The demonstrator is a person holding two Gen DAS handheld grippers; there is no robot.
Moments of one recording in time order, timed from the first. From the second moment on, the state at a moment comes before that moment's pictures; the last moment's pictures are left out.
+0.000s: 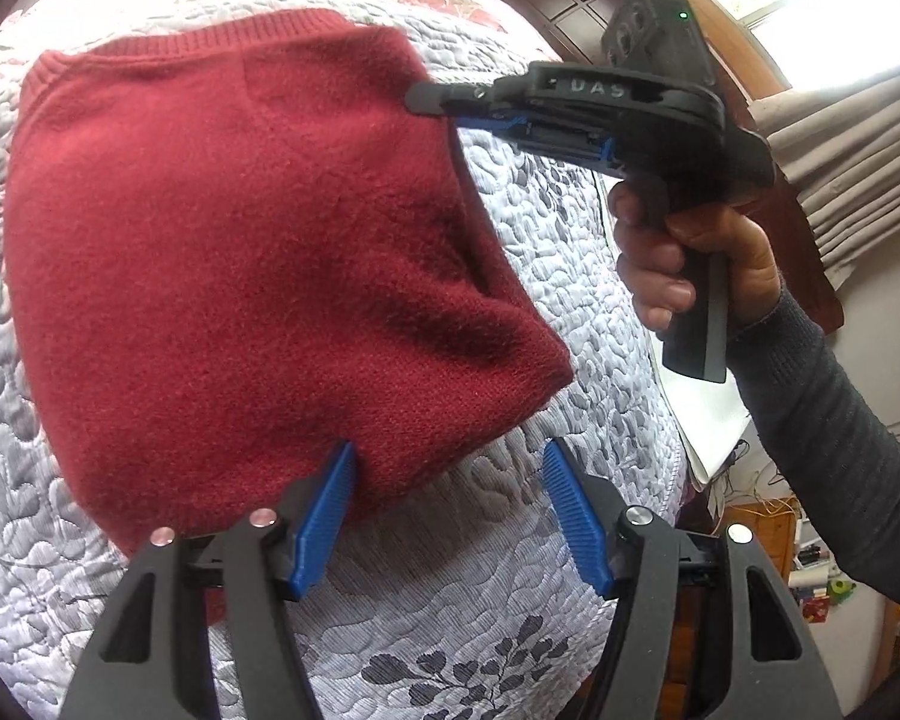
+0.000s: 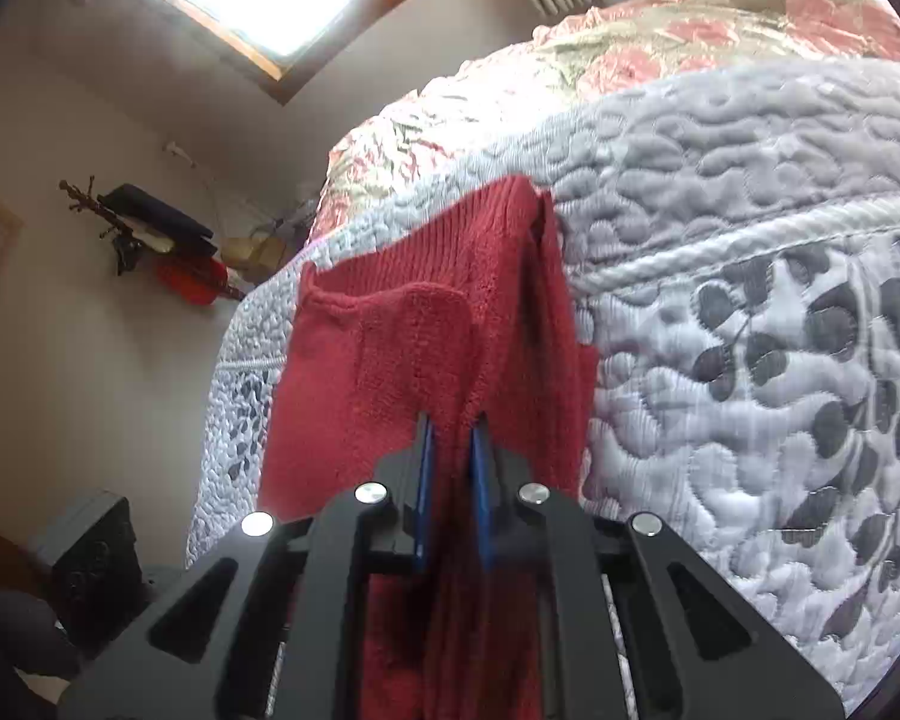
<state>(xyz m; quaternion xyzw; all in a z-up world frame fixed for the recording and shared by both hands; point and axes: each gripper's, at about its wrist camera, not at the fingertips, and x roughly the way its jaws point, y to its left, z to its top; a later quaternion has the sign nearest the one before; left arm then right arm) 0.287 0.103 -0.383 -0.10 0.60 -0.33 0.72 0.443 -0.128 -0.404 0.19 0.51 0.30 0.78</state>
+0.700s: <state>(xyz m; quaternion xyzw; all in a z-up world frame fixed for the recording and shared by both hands) 0.291 0.103 -0.402 -0.10 0.61 -0.32 0.71 0.492 -0.138 -0.424 0.23 0.52 0.32 0.76</state>
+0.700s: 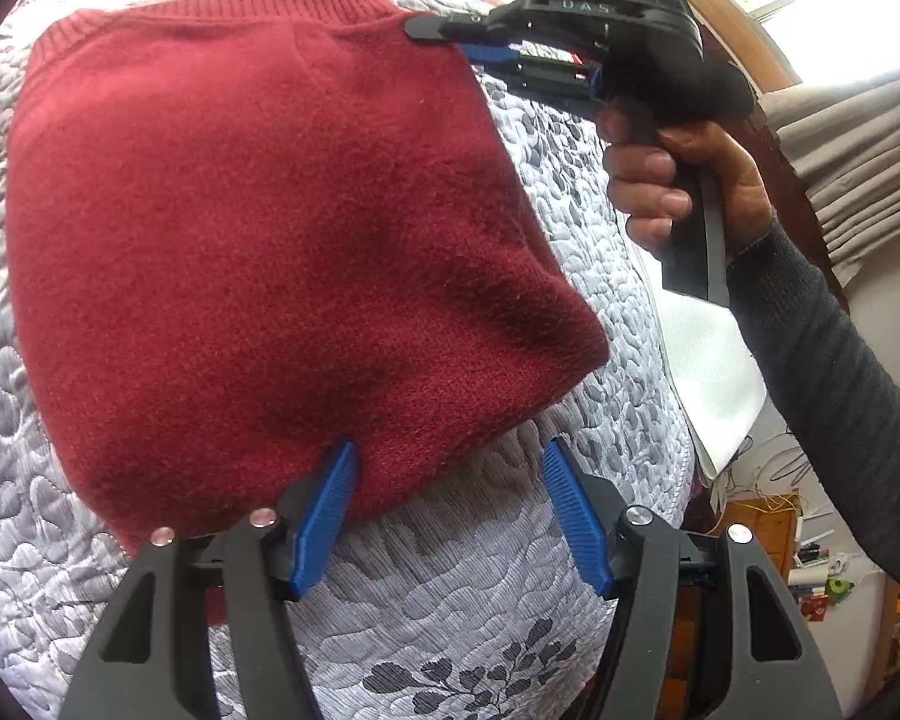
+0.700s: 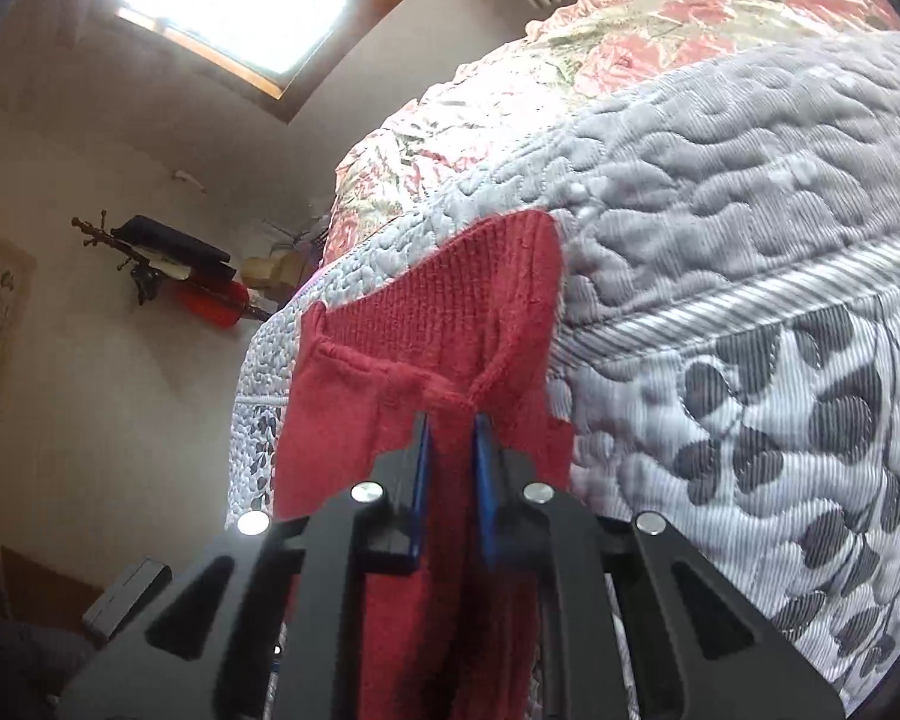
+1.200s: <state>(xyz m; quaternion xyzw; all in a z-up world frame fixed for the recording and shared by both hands) 0.286 0.126 -0.390 -0.11 0.61 -0.30 0.73 0.451 -0.143 -0.432 0.22 0.55 0.30 0.75</state>
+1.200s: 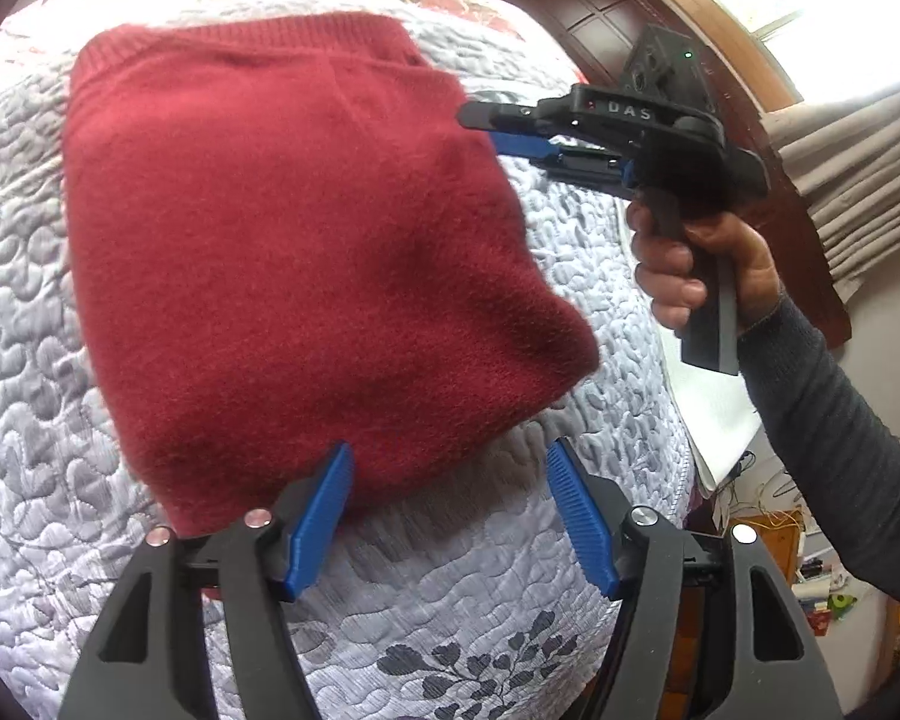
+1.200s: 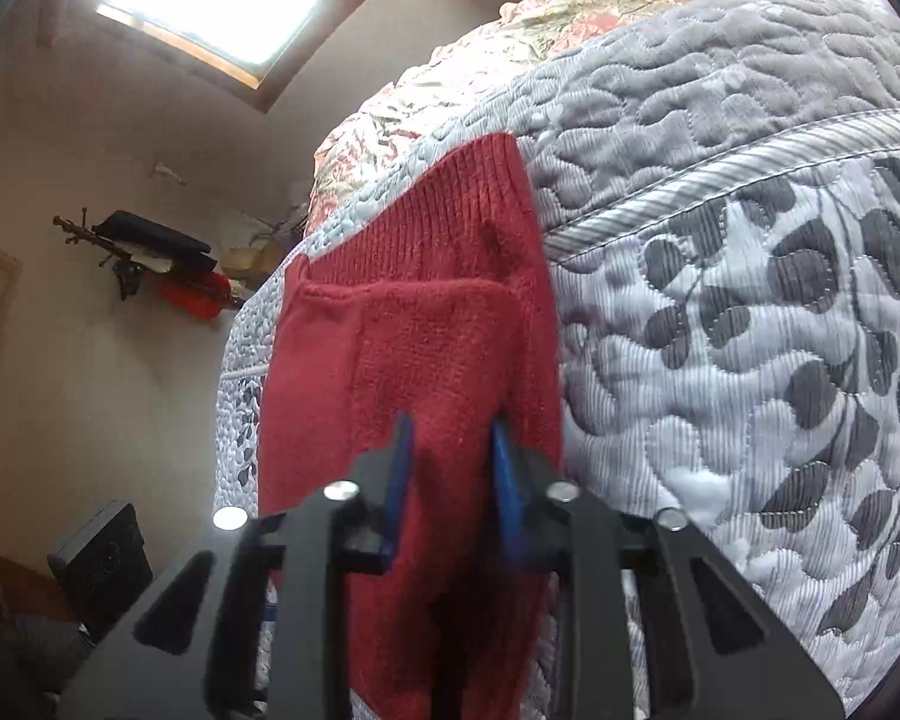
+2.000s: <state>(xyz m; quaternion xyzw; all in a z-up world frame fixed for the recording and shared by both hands) 0.333 0.166 -0.383 -0.13 0.59 -0.27 0.75 0.389 -0.160 -0.457 0.25 0.59 0.27 0.72</state>
